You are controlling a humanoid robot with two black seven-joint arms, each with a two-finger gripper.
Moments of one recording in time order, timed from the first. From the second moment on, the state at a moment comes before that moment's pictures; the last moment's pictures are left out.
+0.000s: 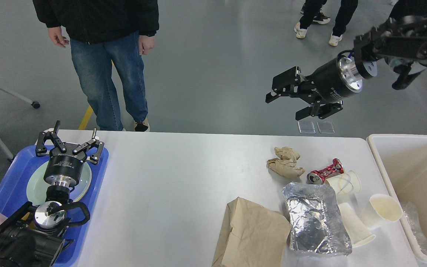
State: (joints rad) left arm -0.45 0.19 -1.20 -0.54 -0.21 -0.63 -0.23; right arm 2.00 -0.26 -1.19 1.04 0.05 0.80 0.20
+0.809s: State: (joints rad) left arm -0.45 0.19 -1.20 -0.54 -0.21 -0.63 -0.23; right arm 2.60 -0.13 -1.20 1.73 0.20 0.80 -0.11
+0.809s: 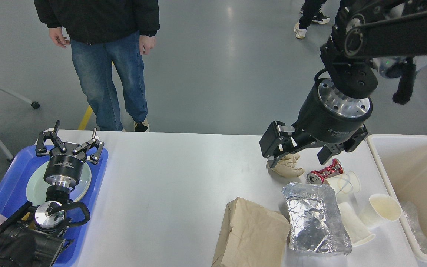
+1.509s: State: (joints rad) left arm -0.45 0.19 -1.20 -0.54 -0.21 -0.63 -0.23; right arm 2.17 -0.08 -0.99 1.69 0.49 0.33 -0.26
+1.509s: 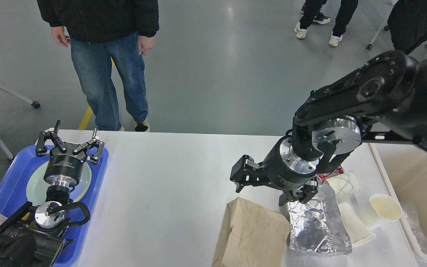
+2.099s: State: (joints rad) left arm -0.45 0.19 -1.19 -0.54 -0.21 -0.63 -0.23; right arm 1.73 0.19 -0.90 1.41 0.25 0.07 -0.28
